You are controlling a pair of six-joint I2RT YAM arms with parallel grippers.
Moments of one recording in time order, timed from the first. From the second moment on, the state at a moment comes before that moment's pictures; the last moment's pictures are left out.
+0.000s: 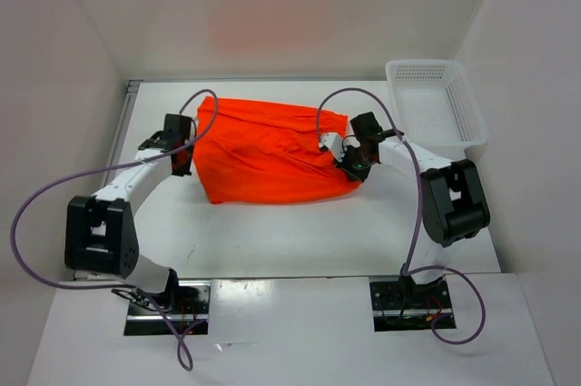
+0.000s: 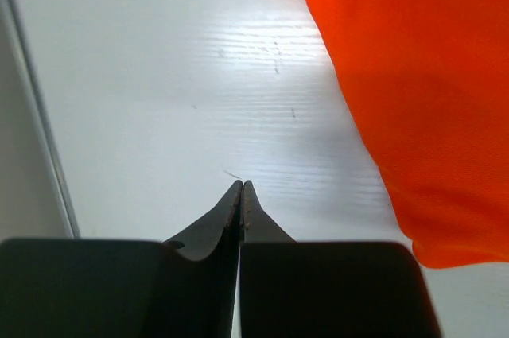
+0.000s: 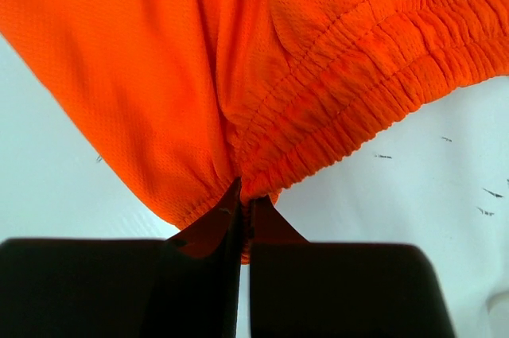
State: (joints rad) left arm -0.10 1.52 0.99 -0.52 -0.32 0.07; right arm 0.30 1.71 1.10 -0.58 -0.27 -0.79
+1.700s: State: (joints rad) left arm -0.22 1.73 1.06 -0.56 0.06 0.07; right arm 0.30 1.56 0.95 -0.62 -0.21 -0.80
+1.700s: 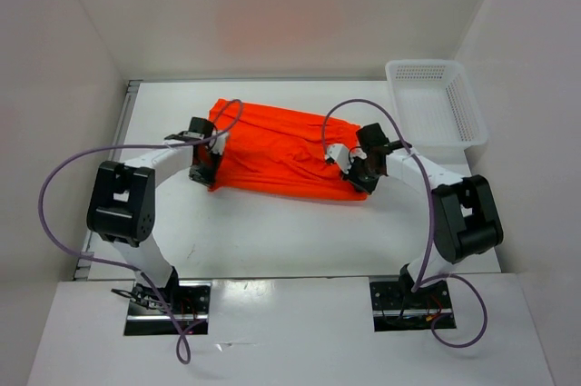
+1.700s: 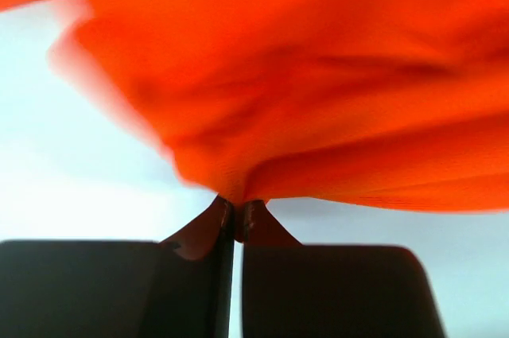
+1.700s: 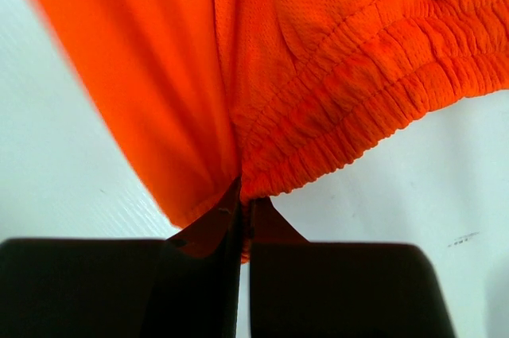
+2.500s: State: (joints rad) left arm -0.39 1.29 0.70 -0.73 -0.30 0.07; right arm 0.41 1.60 1.01 -0.62 -0.28 -0.86
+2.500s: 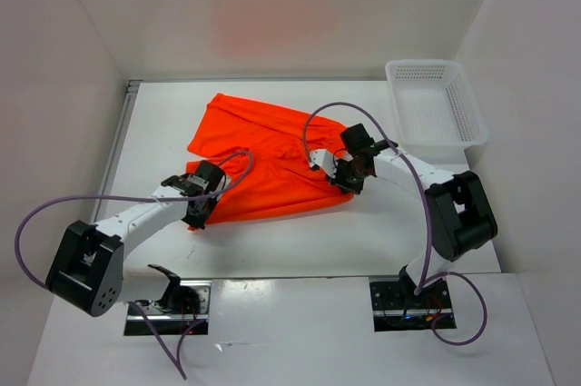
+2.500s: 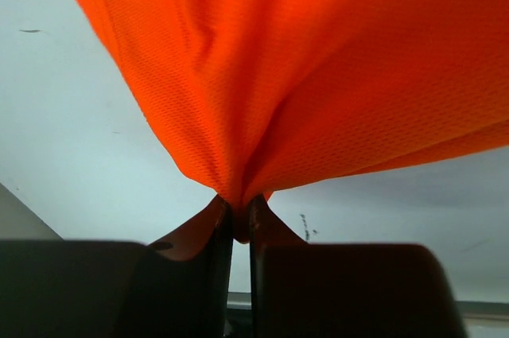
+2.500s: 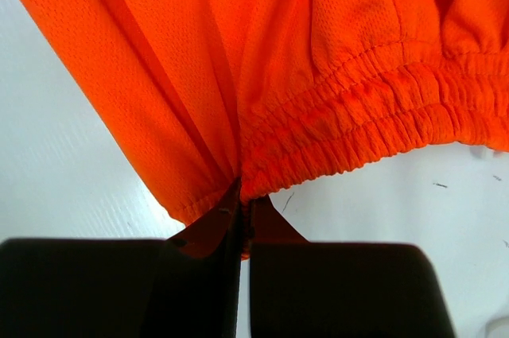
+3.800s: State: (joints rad) left arm -0.10 1.70 1.00 -0.53 -0.05 0.07; right arm 0.41 1.58 0.91 -0.62 -0.17 -0.95
